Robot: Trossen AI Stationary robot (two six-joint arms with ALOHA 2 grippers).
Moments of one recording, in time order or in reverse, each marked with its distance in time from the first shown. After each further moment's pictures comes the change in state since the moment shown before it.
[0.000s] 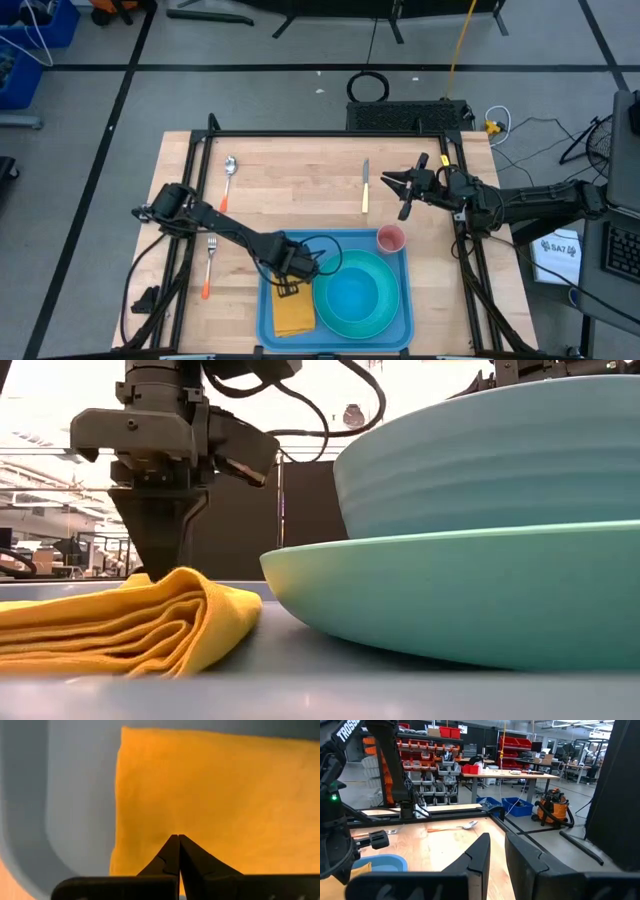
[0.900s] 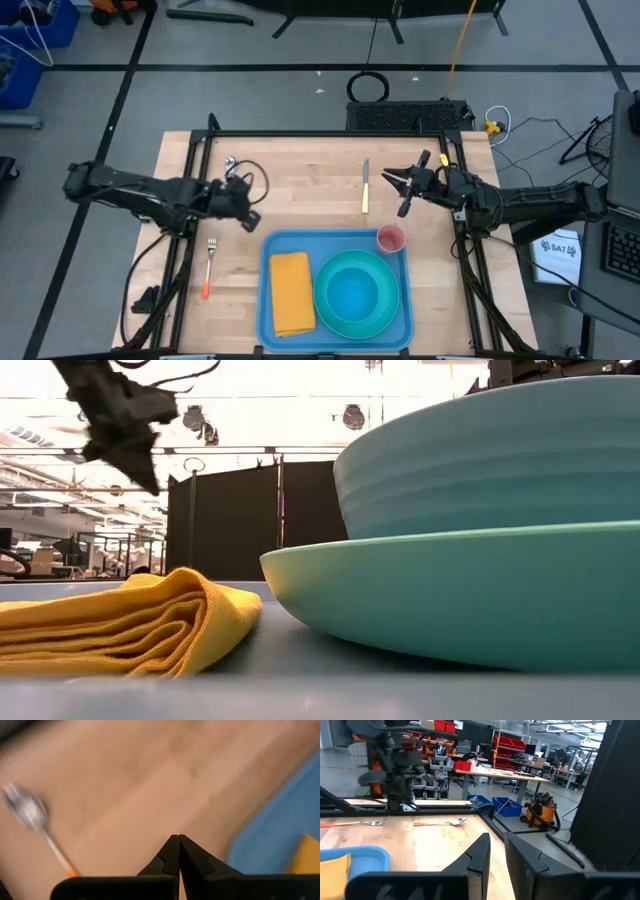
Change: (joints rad) left arm 0.226 -0.878 -0.521 0.009 -0.397 -0.264; right arm -0.032 0.000 0.000 -0.008 0.005 -0.087
